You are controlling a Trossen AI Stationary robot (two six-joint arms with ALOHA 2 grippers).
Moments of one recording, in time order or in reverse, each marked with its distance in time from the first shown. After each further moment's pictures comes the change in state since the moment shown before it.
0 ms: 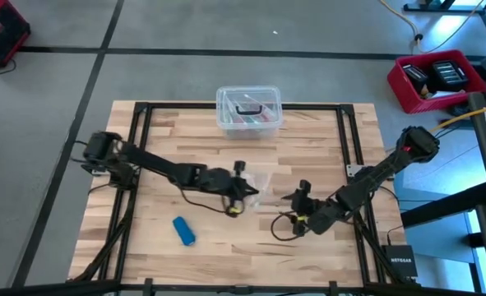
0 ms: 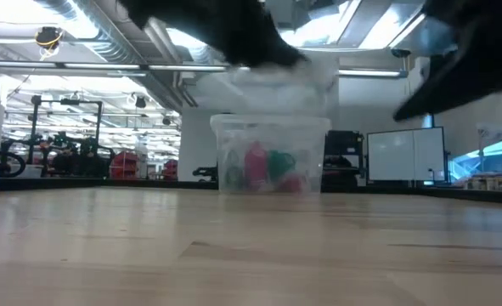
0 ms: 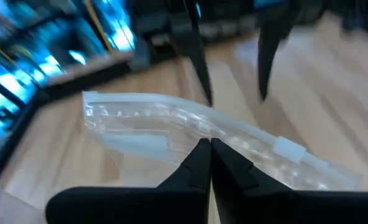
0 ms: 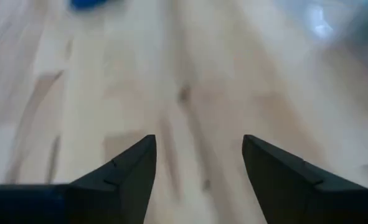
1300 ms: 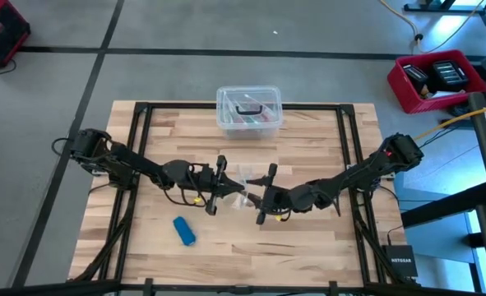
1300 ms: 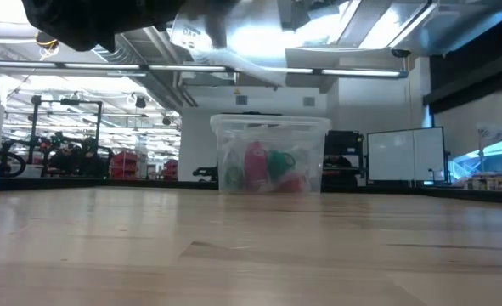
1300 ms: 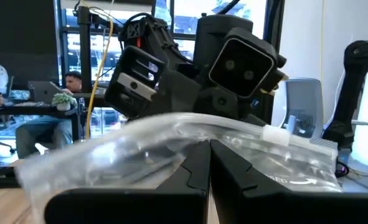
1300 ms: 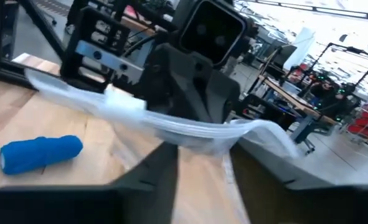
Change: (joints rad) left arm -0.008 -0.138 -0.386 0.881 0.142 -0.292; right arm -0.244 0.233 0.274 0.726 0.000 -0.962
